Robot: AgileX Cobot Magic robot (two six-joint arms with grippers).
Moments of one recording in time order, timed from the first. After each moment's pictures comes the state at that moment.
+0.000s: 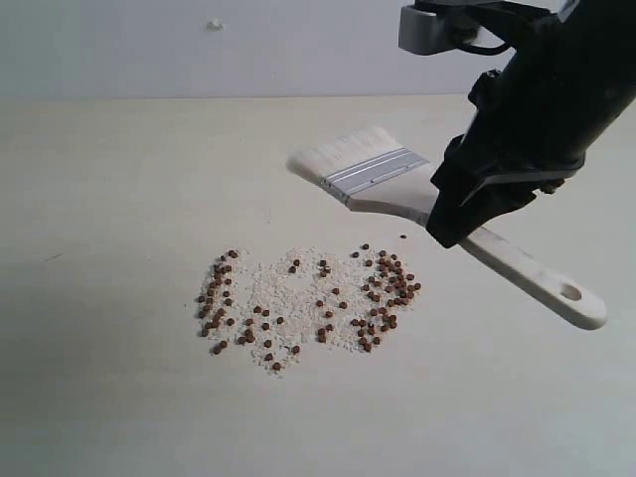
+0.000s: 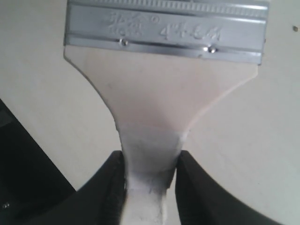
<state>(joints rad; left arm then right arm) -0.54 0.90 -0.72 0.62 0.17 0.48 0.43 1.48 -1.20 0.35 1.23 -0.40</state>
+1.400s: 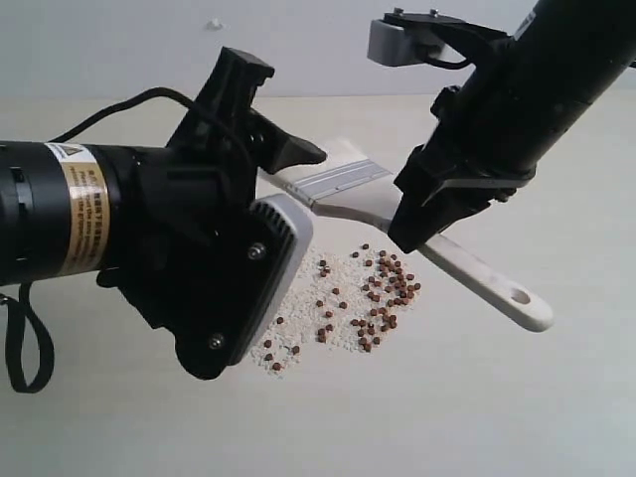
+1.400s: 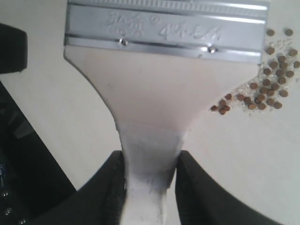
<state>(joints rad) -1.13 1.29 -0.75 0.97 0.14 0.56 0.43 1.55 -1.20 0.47 1.18 -0.48</state>
